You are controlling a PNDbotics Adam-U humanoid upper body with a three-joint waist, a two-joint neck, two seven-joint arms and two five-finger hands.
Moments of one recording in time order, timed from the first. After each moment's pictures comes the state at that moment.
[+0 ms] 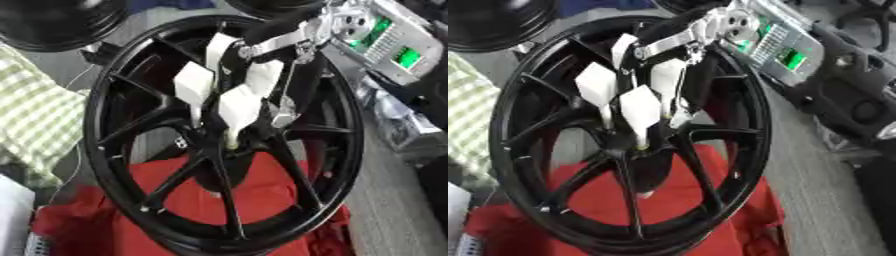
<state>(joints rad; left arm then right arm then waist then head) -0.40 0.84 0.05 -1.76 0.46 0.13 0.37 -1.01 -0.82 0.60 -1.70 0.15 0.01 0.87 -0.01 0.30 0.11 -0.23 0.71</state>
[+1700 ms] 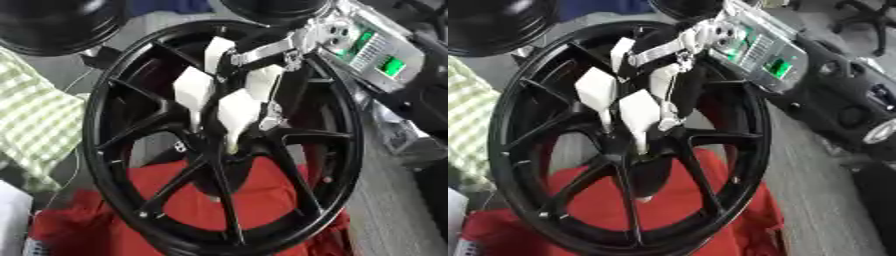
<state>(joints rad) -0.41 0.84 0.05 -1.75 0.46 0.13 0.37 -1.02 -0.80 0.62 -1.67 0.13 0.05 0.85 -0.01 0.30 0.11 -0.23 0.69</state>
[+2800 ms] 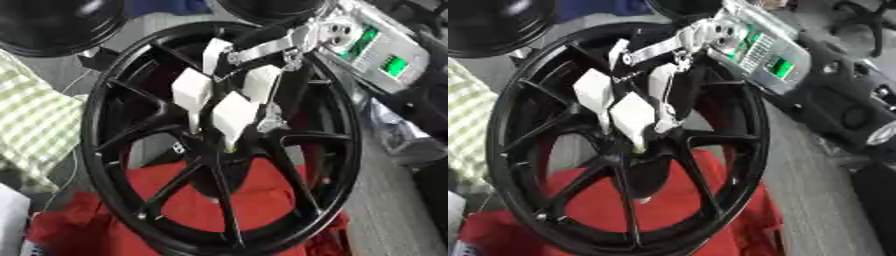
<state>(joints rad) -0.41 0.84 0.05 -1.75 0.46 0.13 0.37 -1.04 -0.80 0.60 -1.71 0.08 0.10 0.84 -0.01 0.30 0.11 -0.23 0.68</state>
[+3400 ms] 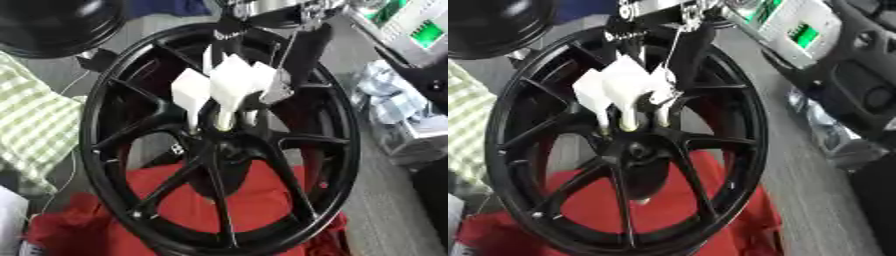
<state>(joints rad) -0.40 0.84 0.05 -1.75 0.46 0.13 0.37 -1.07 -0.84 0.46 -1.76 0.00 0.14 0.81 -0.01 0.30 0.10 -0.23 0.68</state>
